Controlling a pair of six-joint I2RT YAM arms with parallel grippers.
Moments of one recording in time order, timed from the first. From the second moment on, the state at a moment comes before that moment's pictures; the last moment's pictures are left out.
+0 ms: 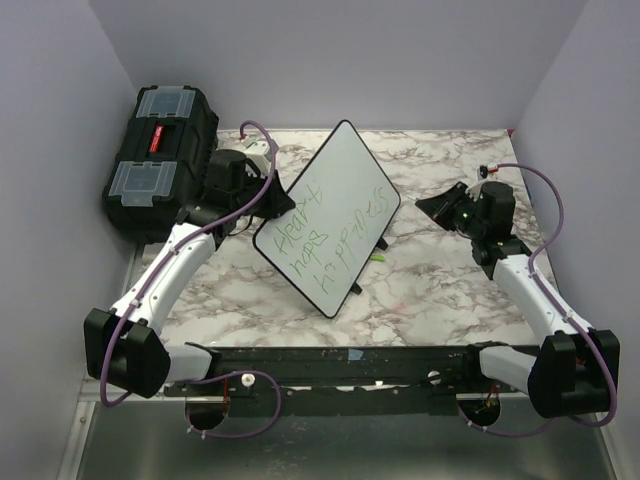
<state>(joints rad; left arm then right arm) -0.33 1.30 1.14 -0.38 0.37 -0.24 0.08 1.16 0.74 0.05 -0.32 0.74</state>
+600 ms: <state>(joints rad) -0.36 1.27 1.07 -0.28 0.27 -0.28 0.08 1.16 0.73 0.05 -0.33 0.74</state>
